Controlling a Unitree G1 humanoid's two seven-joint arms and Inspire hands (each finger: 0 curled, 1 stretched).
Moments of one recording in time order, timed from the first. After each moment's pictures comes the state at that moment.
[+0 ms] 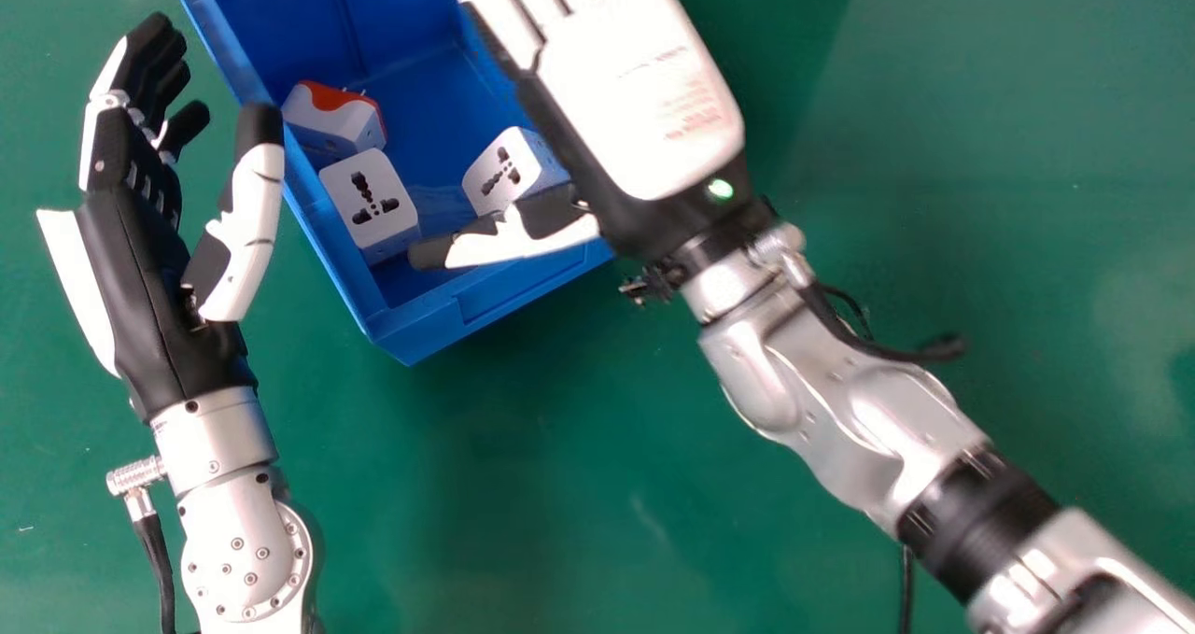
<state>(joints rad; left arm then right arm) -0.12 0.09 0.24 0.53 0.08 -0.85 0.30 -0.53 -0.17 0.58 0.45 -0.88 -0.27 -0.72</state>
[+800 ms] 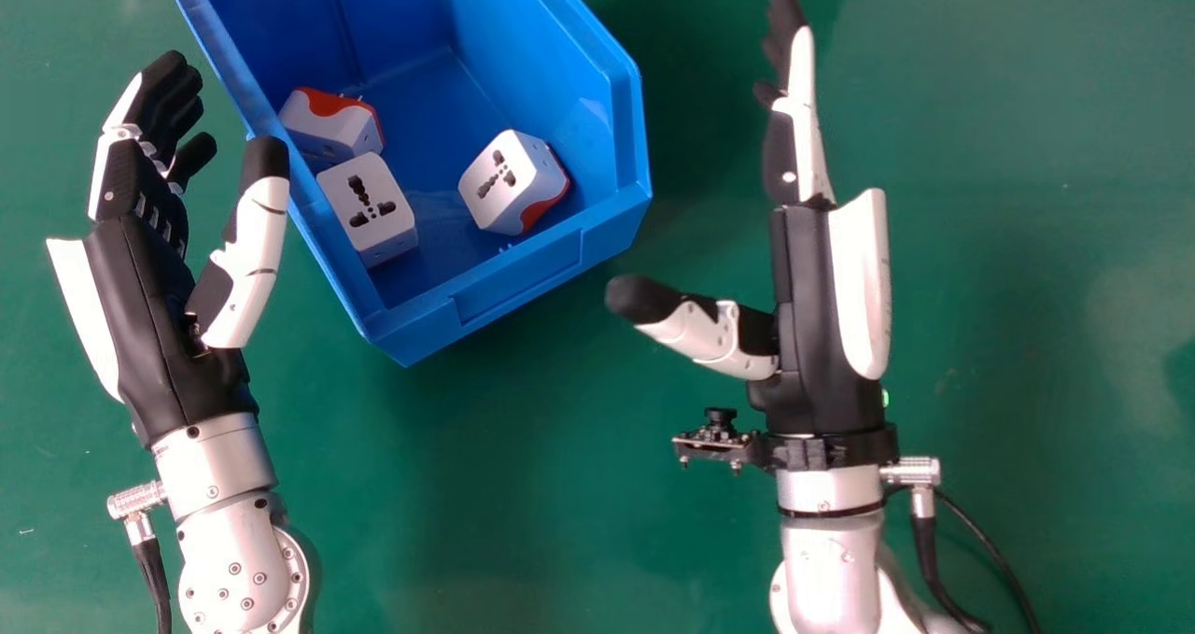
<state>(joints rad) -0.10 0.09 0.24 0.57 0.07 -0.88 0.28 -0.06 -0.05 0.37 0.34 -0.53 -0.63 -0.74</state>
